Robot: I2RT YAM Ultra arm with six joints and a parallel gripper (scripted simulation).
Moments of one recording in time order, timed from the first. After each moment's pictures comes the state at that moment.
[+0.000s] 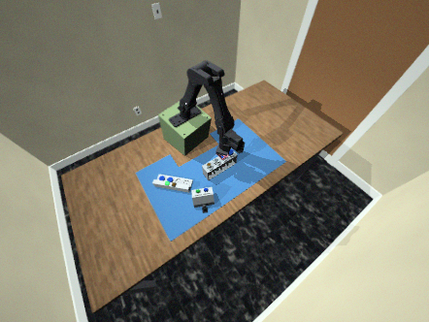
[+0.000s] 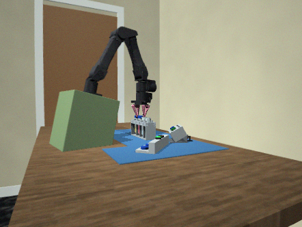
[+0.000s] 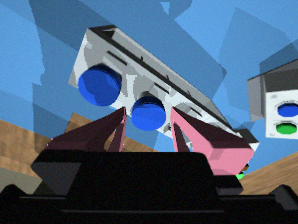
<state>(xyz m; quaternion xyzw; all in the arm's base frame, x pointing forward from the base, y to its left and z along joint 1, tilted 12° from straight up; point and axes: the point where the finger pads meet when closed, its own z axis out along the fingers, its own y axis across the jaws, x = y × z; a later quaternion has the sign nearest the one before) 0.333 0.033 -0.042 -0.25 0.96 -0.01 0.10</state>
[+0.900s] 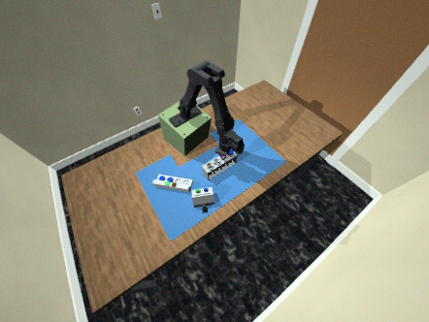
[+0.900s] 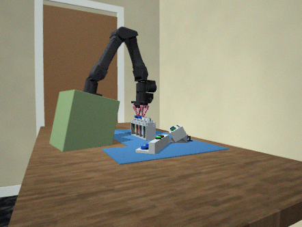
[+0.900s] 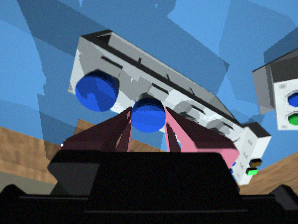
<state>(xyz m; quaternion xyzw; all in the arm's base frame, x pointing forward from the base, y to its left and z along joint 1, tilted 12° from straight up) 0.333 0.033 -0.044 -0.20 0.97 -0.01 0.10</state>
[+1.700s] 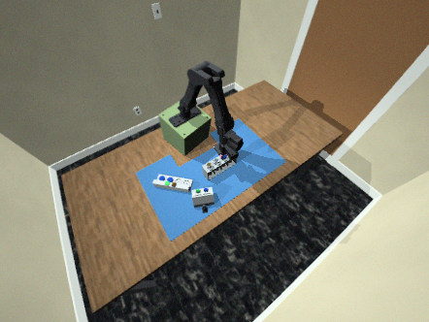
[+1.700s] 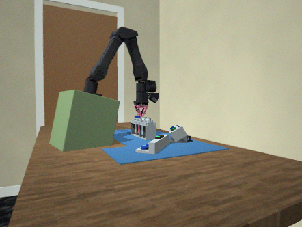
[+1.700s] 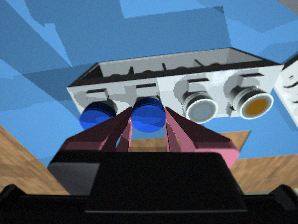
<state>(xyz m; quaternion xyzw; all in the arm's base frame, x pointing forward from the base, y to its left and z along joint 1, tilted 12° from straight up) 0.333 0.032 -0.044 0.11 0.99 0.02 0.10</state>
